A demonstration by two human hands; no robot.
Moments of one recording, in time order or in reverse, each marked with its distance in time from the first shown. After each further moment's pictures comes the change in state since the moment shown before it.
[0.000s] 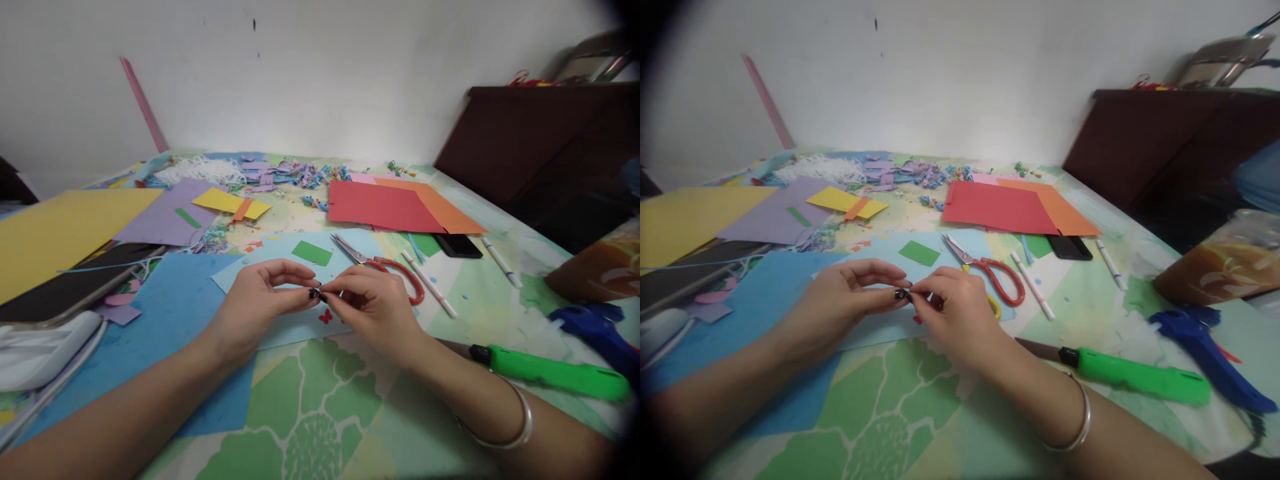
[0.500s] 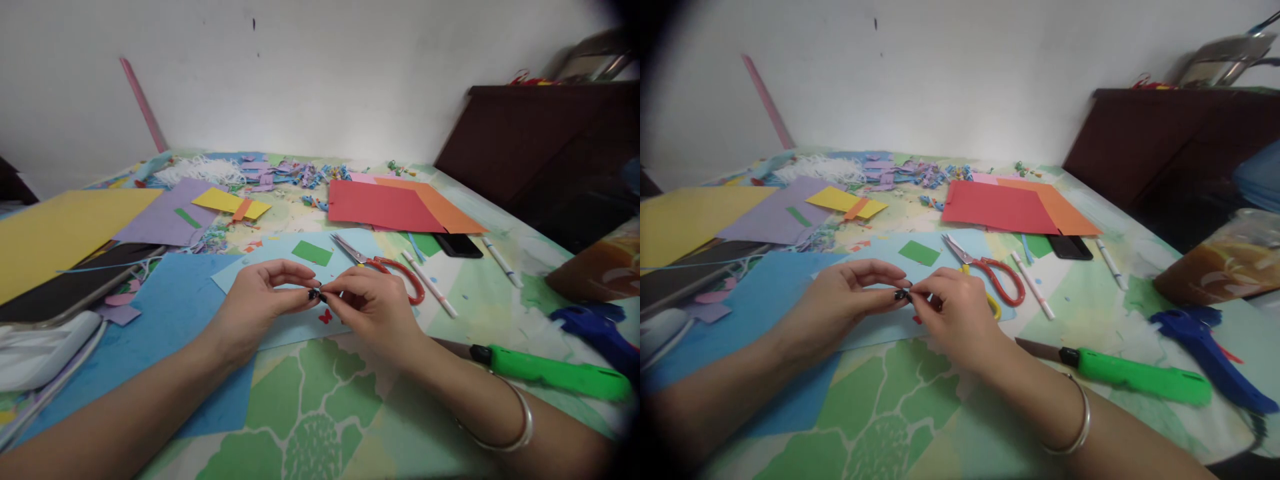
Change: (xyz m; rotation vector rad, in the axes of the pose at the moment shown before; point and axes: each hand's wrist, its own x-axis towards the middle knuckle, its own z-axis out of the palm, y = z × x) left_hand 0.001 -0.001 0.002 -0.035 0.014 0.004; right_hand -0.001 0.000 0.001 -0.021 0.038 -0.040
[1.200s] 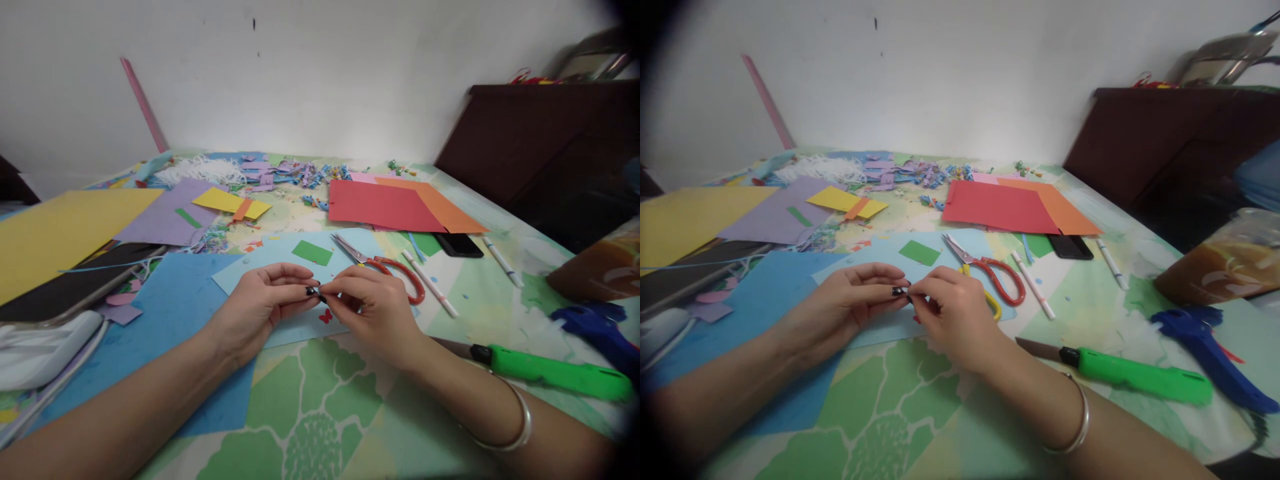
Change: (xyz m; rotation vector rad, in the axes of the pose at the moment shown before) left_hand 0.003 -0.002 0.001 -0.333 -0.012 -0.149; right_hand -0.002 0.002 0.001 -0.044 0.029 -0.147
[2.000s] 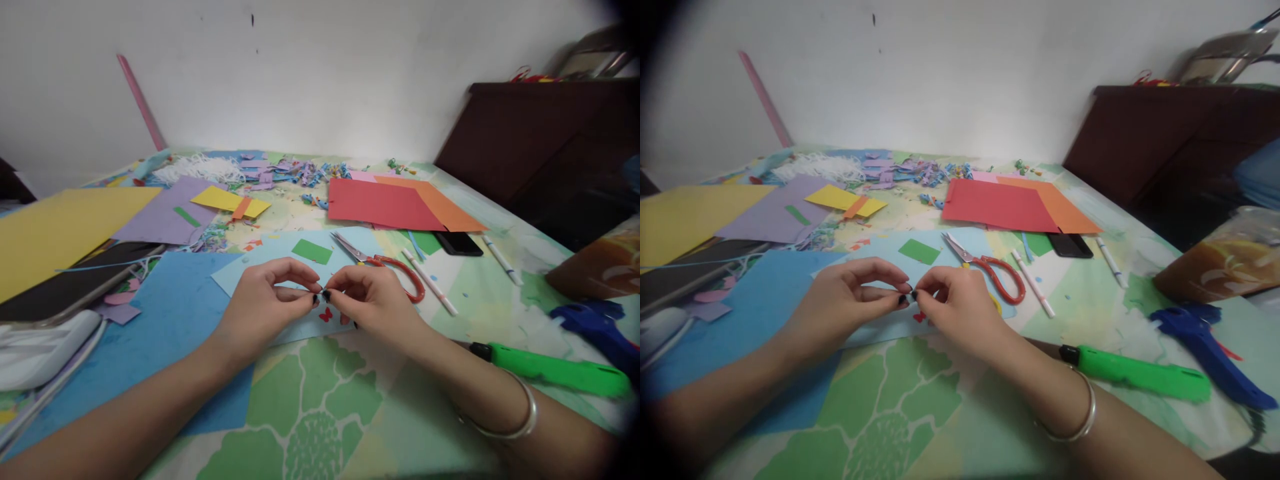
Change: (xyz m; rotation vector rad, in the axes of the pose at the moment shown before) left_hand -0.010 0.006 0.008 0.543 0.029 0.256; right_hand 0.007 -0.001 -0.006 0.265 -0.242 0.491
